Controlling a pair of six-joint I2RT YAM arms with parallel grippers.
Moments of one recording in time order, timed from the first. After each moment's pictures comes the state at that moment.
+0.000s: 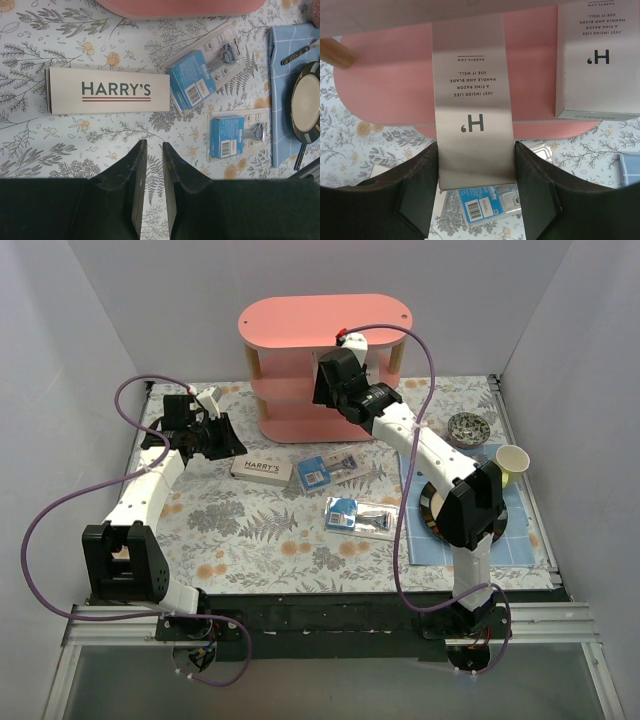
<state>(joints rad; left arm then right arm) -0.03 1.46 1.22 -0.53 0.47 -0.23 0.70 1.97 1.99 -0.54 0.44 0.50</state>
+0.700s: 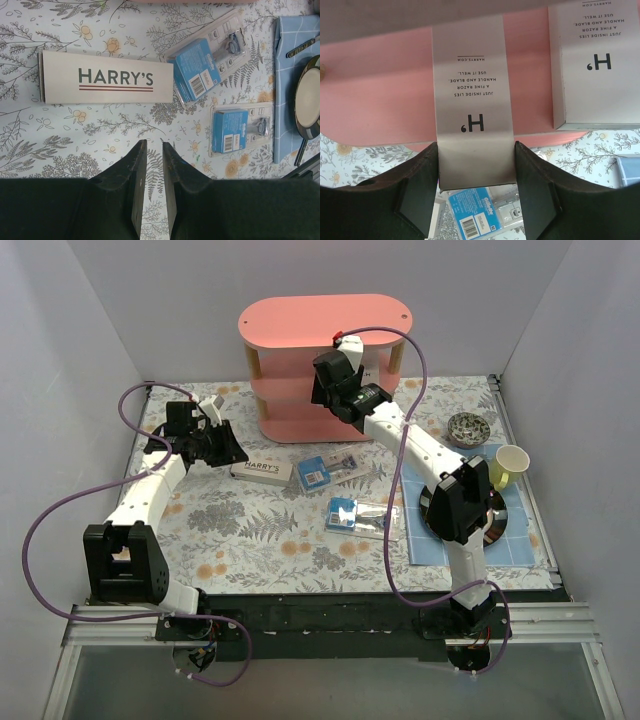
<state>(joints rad) -0.03 1.45 1.15 -0.50 0.48 -0.24 0.70 2.06 2.04 -0.53 0.52 0.52</state>
